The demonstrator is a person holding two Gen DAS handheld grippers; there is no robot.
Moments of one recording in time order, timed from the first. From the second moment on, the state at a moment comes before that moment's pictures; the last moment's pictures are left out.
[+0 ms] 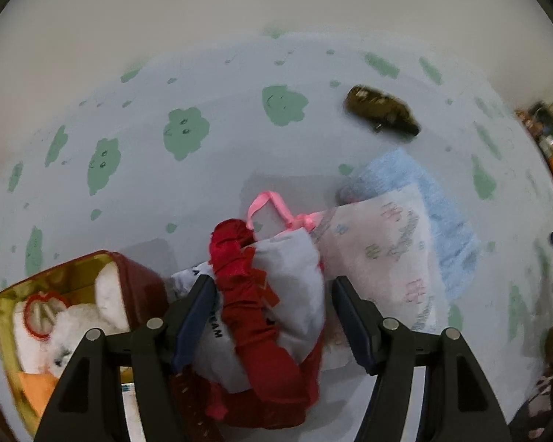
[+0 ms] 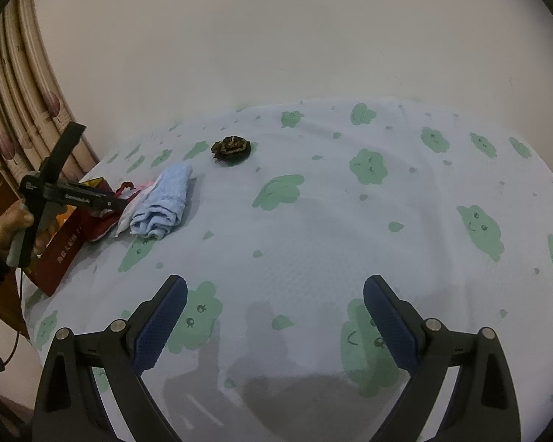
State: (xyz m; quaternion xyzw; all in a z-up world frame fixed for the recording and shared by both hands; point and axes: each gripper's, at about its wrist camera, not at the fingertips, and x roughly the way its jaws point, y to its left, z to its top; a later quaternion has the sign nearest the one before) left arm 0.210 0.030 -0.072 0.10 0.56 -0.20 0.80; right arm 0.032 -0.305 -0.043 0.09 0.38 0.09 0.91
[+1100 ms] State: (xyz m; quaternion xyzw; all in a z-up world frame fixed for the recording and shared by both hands) left arm 0.027 0.064 0.068 -0.07 0.44 -0.23 0.86; right arm 0.034 -0.271 -0.032 0.08 0.39 0.13 0.91
